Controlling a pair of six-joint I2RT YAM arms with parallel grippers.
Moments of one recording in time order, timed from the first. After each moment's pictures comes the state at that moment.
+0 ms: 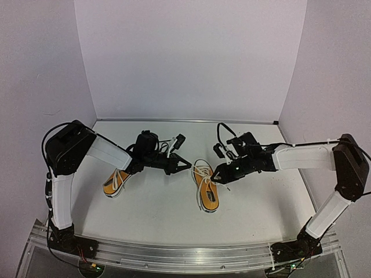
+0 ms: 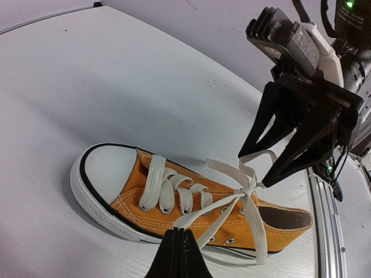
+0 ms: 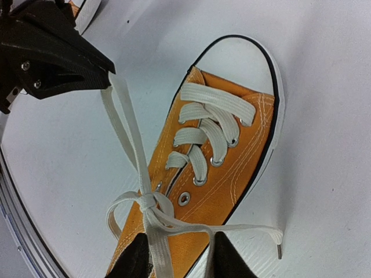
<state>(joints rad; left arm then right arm) -0.71 2.06 1.10 0.57 0.71 -0.18 0.68 1.62 0.96 -0.24 -0.27 0.26</state>
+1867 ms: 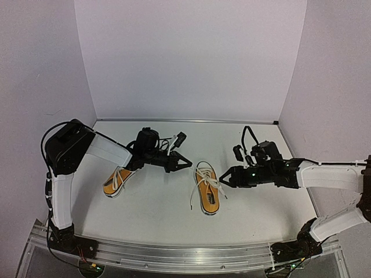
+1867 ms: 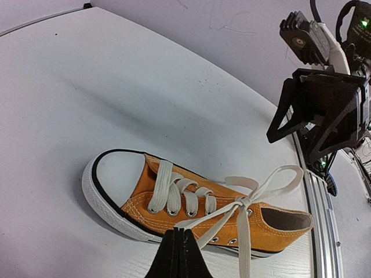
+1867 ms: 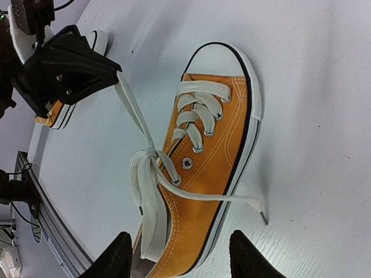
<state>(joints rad) -0.70 2.06 1.14 0.51 0.76 -0.15 0.68 1.32 0.68 -0.09 -0.24 0.55</state>
